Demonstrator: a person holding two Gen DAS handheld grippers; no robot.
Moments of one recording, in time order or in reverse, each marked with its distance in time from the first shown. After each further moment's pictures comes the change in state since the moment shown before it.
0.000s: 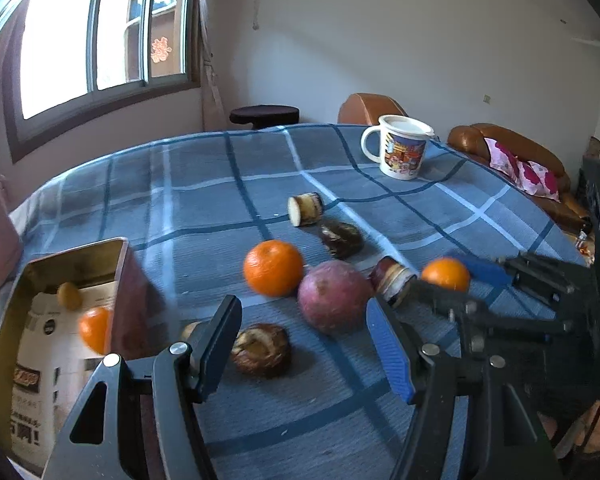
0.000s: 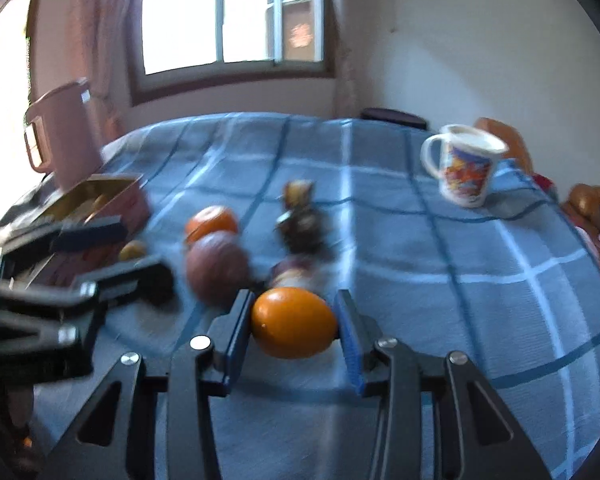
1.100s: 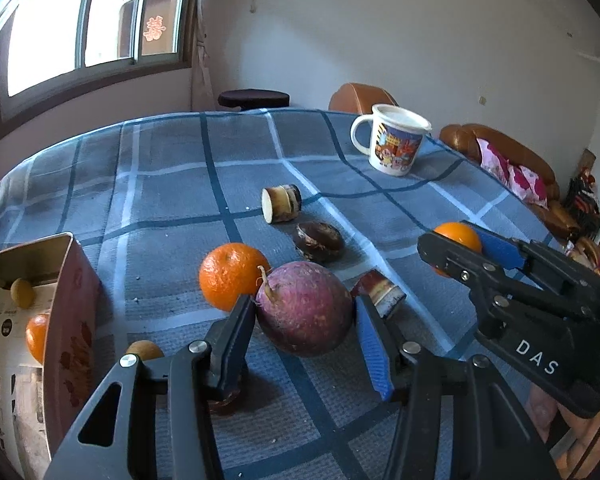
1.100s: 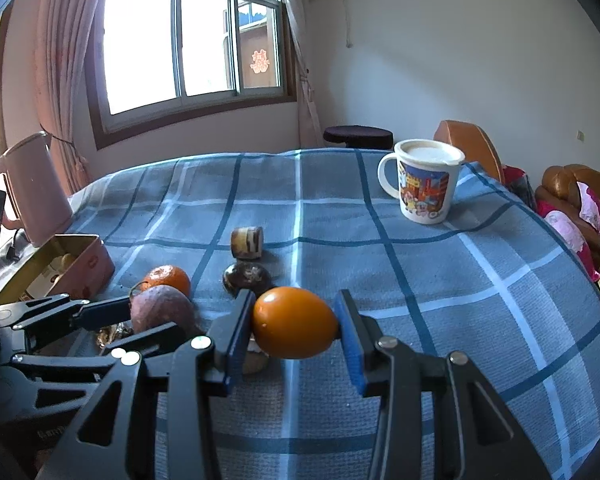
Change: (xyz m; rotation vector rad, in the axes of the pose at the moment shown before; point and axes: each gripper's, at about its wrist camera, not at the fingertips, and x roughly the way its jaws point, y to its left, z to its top) left arm 0.030 -0.006 0.010 -0.057 0.036 -0.062; right arm -0.001 -0.026 0.017 0.107 -0.090 -0.052
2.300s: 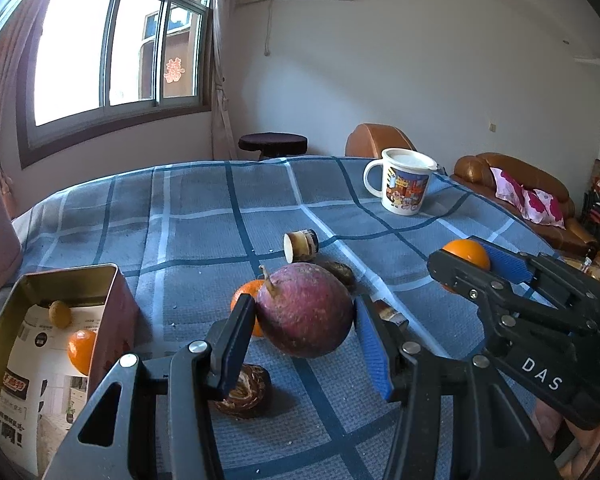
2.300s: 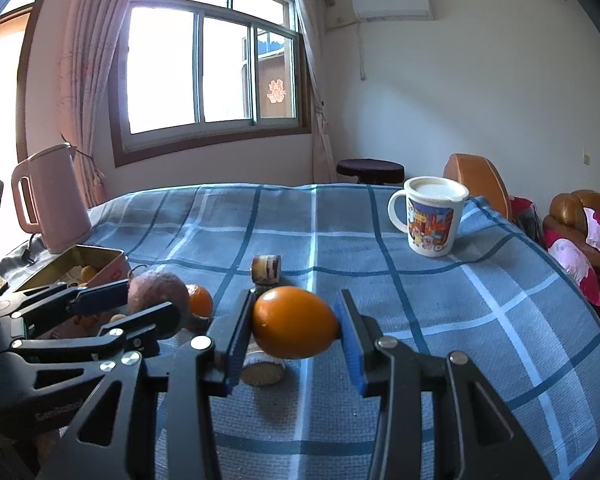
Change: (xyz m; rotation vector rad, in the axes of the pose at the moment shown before) left arm -0.030 -0.006 -0.003 0.025 -0.166 0.088; right arm -0.024 0.009 -0.002 -0.047 -0.124 0.037
